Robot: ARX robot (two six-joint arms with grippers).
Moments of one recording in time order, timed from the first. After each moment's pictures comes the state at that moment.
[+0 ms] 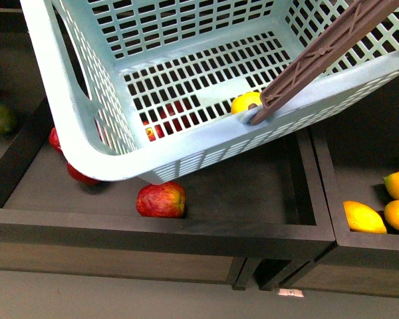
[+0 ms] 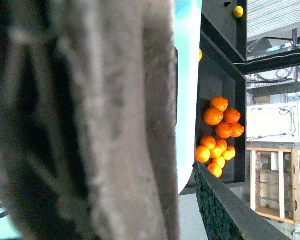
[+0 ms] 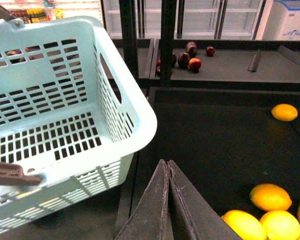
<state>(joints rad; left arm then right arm) -0.61 1.84 1.60 -0.29 0.16 -0.99 0.00 0.82 0.12 0.70 0.00 -0.01</state>
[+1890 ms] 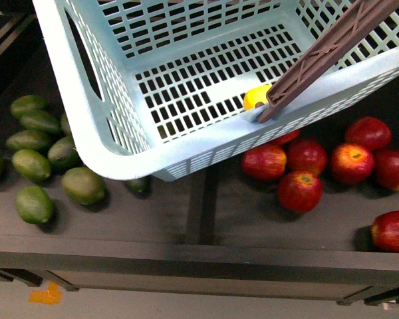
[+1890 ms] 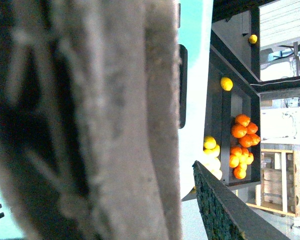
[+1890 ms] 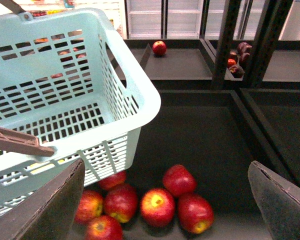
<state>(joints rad) -0.61 1.84 1.60 -0.29 0.16 -0.99 0.00 0.61 0.04 0.56 0.00 0.00</state>
